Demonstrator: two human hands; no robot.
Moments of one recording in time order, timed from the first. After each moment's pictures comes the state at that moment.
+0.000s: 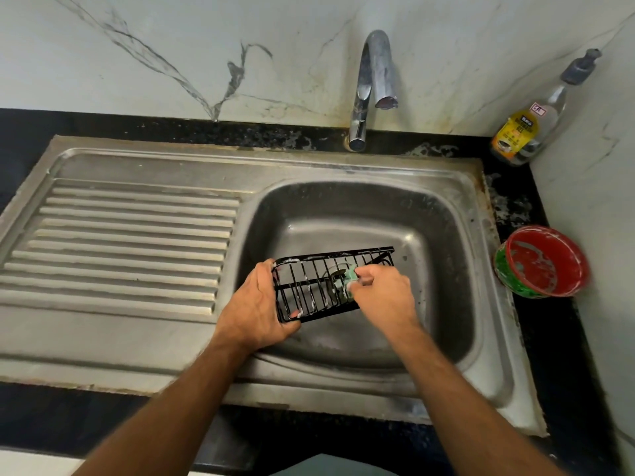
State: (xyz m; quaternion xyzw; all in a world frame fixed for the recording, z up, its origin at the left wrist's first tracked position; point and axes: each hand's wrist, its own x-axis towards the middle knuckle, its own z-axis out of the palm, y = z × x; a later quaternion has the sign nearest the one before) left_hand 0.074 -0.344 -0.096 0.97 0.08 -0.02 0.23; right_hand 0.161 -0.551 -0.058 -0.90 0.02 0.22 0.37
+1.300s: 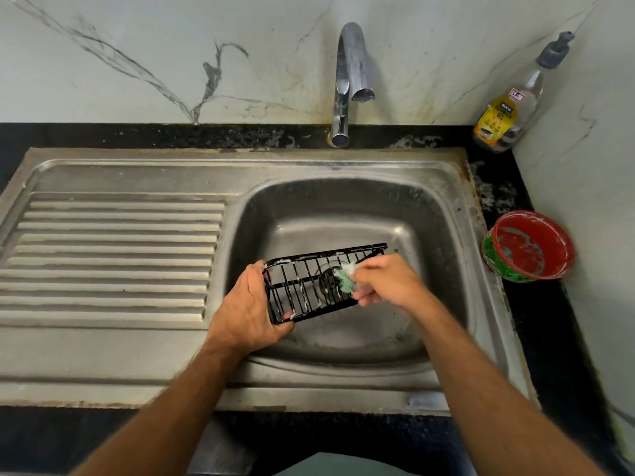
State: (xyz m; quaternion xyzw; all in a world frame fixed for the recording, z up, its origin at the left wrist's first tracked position) left_hand 0.077 -0.343 -0.099 0.96 0.08 -0.02 0.26; right_hand 0.193 -0.580 -0.077 -0.77 0.09 0.36 0.52
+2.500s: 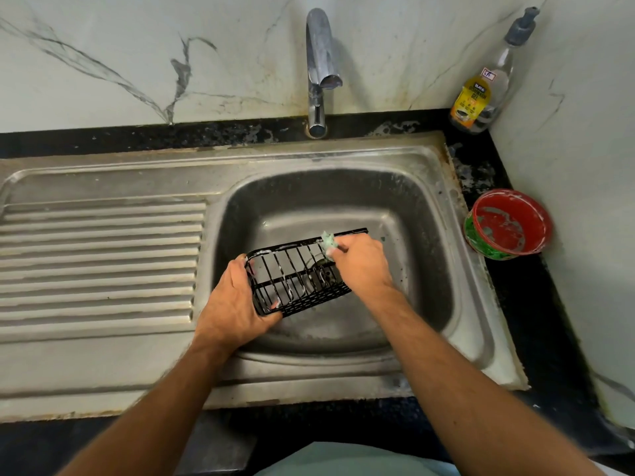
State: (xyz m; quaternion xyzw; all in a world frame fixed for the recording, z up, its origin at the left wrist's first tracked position) left_hand 0.079 -0.341 -0.103 0.96 0.10 -0.03 0.25; right_hand 0.188 -0.549 -0.076 -0.91 0.01 0.19 0.37
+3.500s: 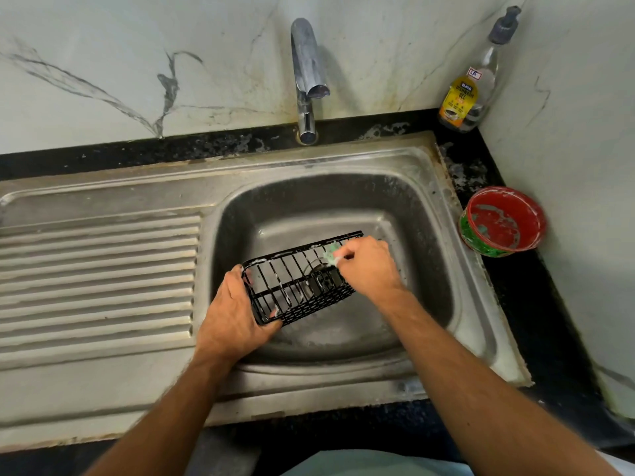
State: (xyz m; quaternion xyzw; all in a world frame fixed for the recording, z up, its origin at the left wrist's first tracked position) left_hand 0.081 -0.340 -0.105 0.97 0.10 -0.04 0.23; right_hand 0.194 -0.563 -0.076 -0.91 0.01 0.20 0.36
